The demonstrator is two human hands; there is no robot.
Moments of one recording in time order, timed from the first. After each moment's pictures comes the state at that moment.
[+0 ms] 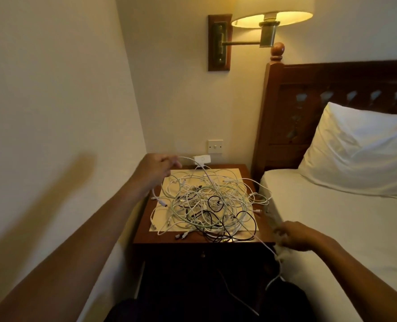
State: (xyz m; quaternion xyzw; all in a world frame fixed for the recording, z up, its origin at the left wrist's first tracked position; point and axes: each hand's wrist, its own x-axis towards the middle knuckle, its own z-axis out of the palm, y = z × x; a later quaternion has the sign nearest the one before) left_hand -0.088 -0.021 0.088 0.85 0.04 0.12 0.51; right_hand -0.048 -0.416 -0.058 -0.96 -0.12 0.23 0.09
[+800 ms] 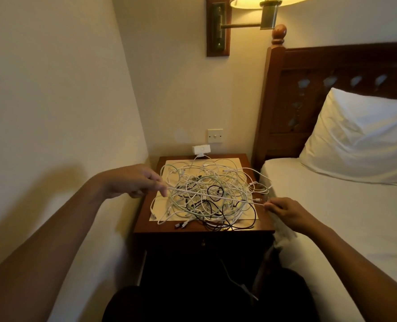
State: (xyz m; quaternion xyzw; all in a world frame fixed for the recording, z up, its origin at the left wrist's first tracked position) left_hand -0.121 0.021 0.091 0.88 -0.06 -0.22 0.41; right_hand -0.041 -0.407 -0.065 -0.91 -0.13 0.11 0.38
